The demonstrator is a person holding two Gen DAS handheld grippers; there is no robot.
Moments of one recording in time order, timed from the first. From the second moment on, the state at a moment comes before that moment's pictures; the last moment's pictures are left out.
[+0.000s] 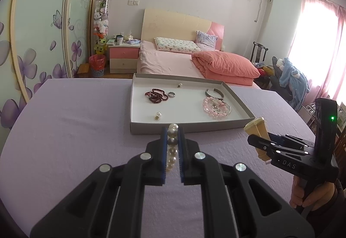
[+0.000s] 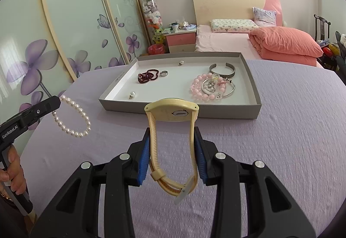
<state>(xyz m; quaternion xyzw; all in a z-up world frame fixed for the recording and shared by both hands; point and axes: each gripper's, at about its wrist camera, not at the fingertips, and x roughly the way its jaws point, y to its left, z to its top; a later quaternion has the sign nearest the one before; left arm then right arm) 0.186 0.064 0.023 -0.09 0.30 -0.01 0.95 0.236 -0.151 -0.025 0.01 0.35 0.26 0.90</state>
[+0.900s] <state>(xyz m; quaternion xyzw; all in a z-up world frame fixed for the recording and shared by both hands) 0.348 0.041 0.021 -0.11 0.32 -0.03 0.94 0.278 -0.165 -0.031 0.02 0.34 0.24 0.91</state>
